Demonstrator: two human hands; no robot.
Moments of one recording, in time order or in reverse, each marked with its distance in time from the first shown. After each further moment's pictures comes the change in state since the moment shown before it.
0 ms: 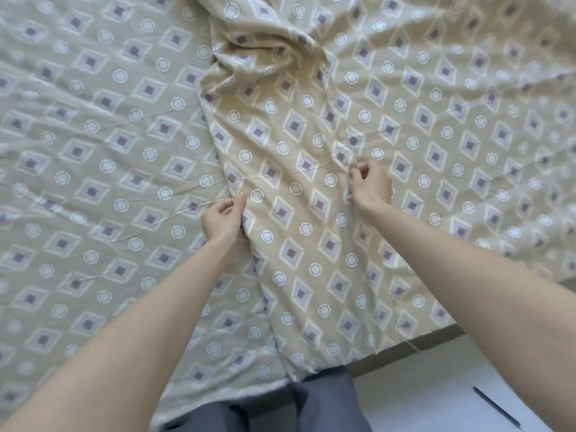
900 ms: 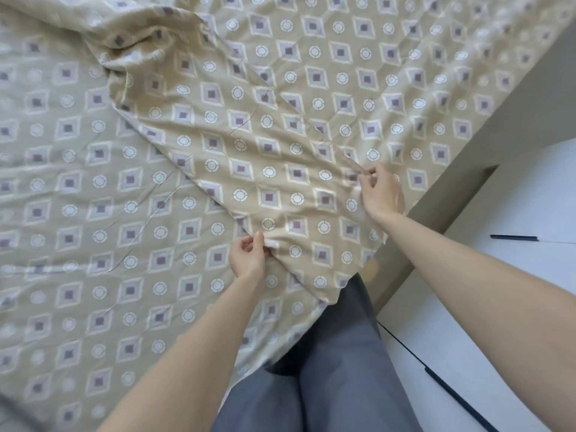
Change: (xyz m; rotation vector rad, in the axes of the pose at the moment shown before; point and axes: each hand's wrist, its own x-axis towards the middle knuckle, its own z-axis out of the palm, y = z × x) left_hand -0.087 -0.114 -0.034 0.270 -0.317 -0.022; right_hand -0.155 0.157 -0.031 0.008 0.252 0.238
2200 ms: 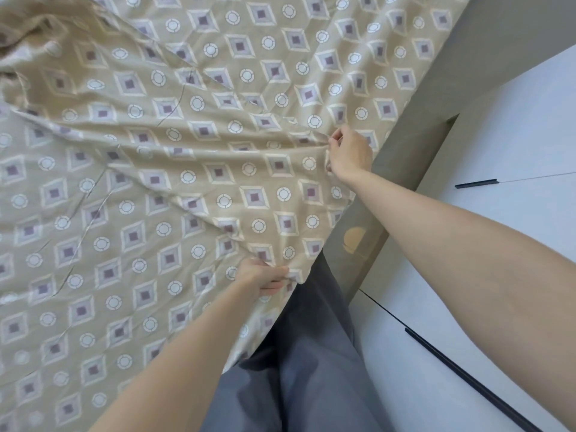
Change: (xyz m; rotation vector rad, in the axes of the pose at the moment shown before) left_hand -0.060 -0.029 0.038 0.643 -0.457 -0.272; right_hand 0.028 0.036 -0.010 0.082 0.023 0.030
